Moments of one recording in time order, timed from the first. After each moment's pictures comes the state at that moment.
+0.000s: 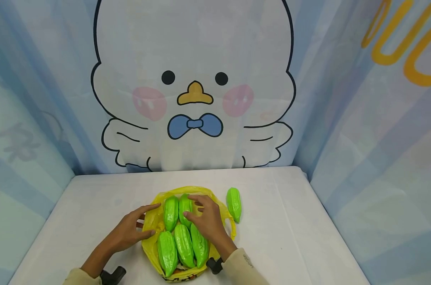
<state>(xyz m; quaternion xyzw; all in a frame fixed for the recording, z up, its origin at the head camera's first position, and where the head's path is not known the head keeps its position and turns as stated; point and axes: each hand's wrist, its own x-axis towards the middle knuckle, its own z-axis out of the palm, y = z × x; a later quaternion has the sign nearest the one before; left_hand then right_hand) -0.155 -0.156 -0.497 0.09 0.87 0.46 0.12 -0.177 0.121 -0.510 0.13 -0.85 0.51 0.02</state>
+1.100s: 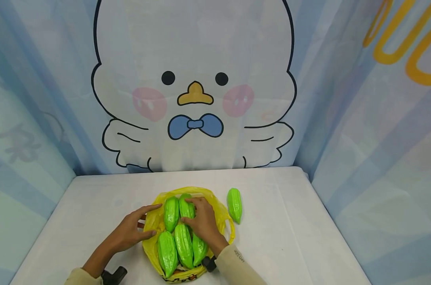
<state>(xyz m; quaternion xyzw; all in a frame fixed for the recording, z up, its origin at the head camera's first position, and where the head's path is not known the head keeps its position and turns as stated) -0.156 -0.154 -0.496 0.09 0.87 0.46 0.13 -0.189 0.105 -0.529 0.13 -0.89 0.43 0.01</state>
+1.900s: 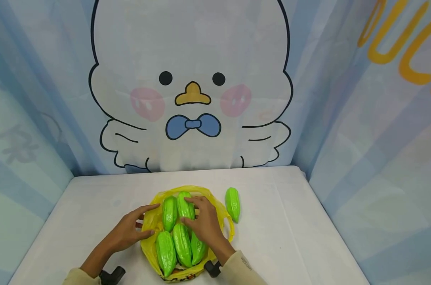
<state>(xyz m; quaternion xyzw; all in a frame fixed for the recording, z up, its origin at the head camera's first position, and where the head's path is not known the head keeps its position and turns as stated) -0.156 -0.153 -0.495 0.08 0.88 0.46 0.13 -0.166 0.116 -0.498 0.11 -0.87 0.48 0.00</state>
